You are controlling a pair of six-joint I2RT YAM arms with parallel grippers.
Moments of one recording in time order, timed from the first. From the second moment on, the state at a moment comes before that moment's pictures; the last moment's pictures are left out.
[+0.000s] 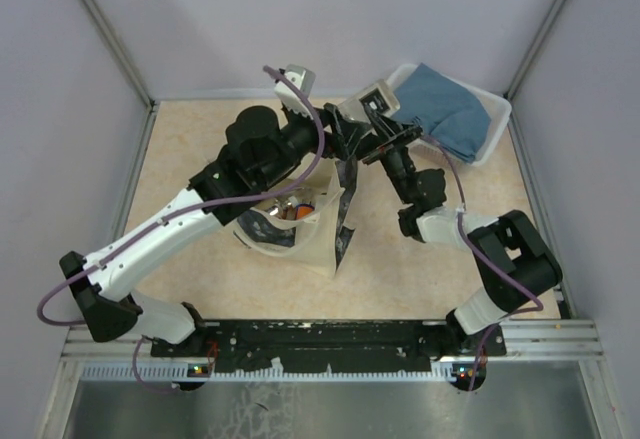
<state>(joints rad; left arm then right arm) -0.92 1.38 1.48 -0.06 -0.15 -0.34 0.49 1.54 0.67 1.43 -0.08 2.09</state>
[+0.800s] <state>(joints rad) -0.93 1.45 1.53 -0.21 -0.36 -0.50 0.52 1.53 0.70 1.42 -0.13 2.09</state>
